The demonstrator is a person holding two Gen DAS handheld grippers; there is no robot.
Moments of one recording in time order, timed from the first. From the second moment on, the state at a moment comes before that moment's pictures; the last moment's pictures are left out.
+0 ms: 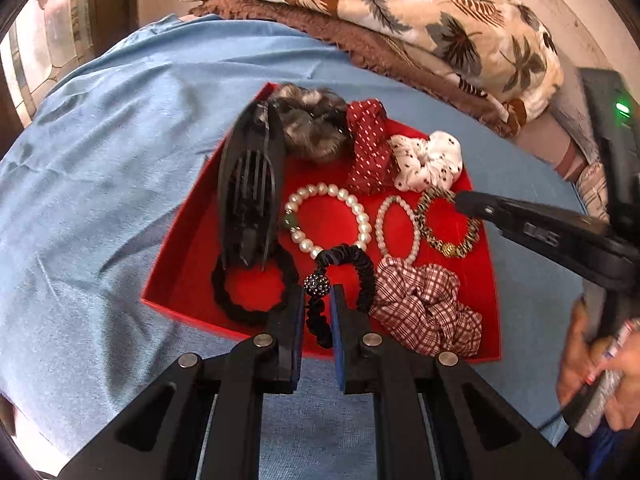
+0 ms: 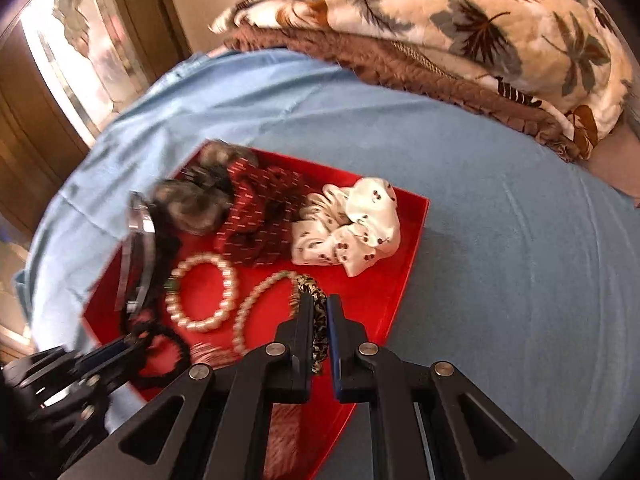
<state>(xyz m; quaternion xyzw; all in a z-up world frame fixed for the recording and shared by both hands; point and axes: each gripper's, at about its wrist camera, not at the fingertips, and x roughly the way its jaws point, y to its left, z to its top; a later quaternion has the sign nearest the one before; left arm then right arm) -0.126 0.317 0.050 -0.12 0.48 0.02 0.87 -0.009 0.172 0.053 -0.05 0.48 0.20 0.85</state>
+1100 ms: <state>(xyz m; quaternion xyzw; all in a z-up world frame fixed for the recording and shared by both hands) -0.156 0.276 0.072 -0.05 0.40 0.02 0.91 -0.112 0.003 0.061 0.04 0.47 0.12 0.87</state>
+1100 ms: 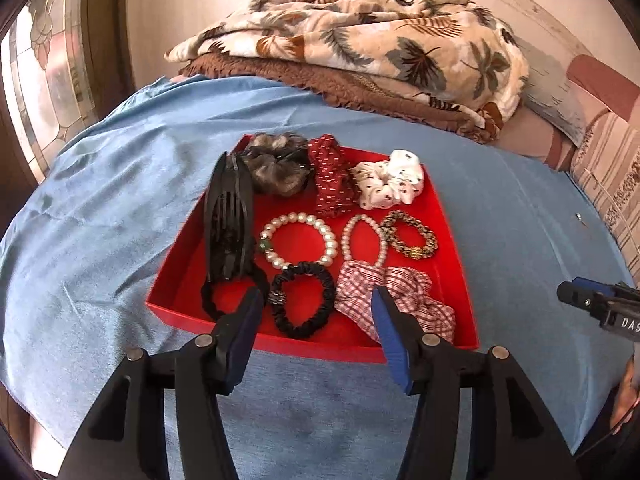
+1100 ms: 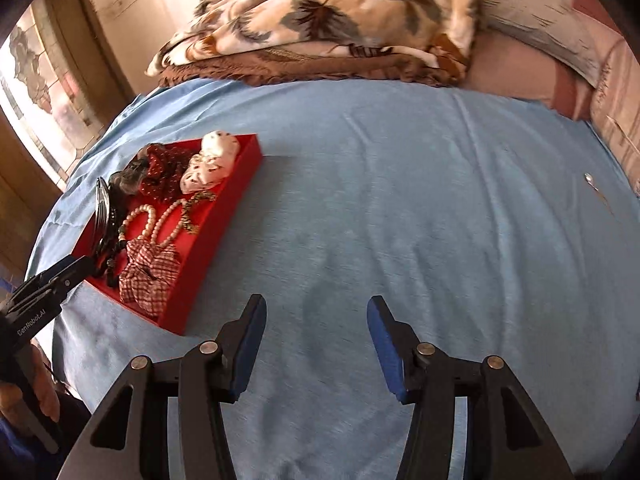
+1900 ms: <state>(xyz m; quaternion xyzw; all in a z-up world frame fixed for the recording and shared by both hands) -0.203 0.273 0.092 -0.05 0.35 0.12 0.93 -0.159 -0.018 0.057 0.05 0.44 0.13 0.89</state>
